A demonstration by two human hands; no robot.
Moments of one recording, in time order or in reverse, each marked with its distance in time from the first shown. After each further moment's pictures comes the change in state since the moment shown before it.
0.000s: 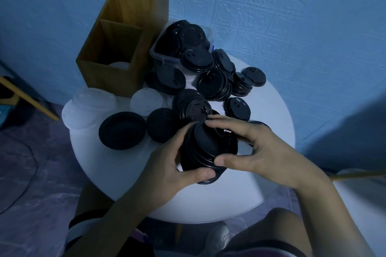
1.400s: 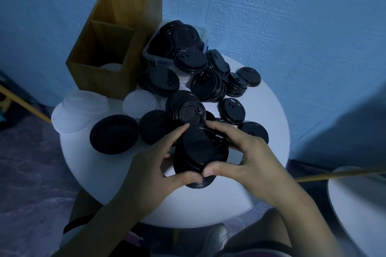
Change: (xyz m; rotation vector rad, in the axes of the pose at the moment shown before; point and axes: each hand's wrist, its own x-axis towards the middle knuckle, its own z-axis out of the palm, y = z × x) left_hand -0.008 -0.006 -0.008 0.171 0.109 0.116; right_hand -0.010 0.001 0.023 -0.020 0.194 0.048
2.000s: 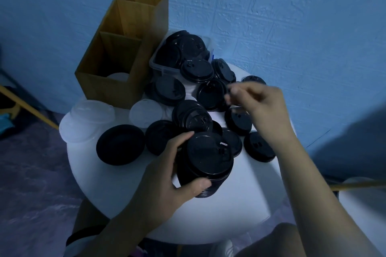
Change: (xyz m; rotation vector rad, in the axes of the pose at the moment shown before) left_hand 0.005 0.001 0.006 -0.099 -0.017 -0.028; right_hand 0.095 0.011 -0.038 0.237 0.397 -0.021
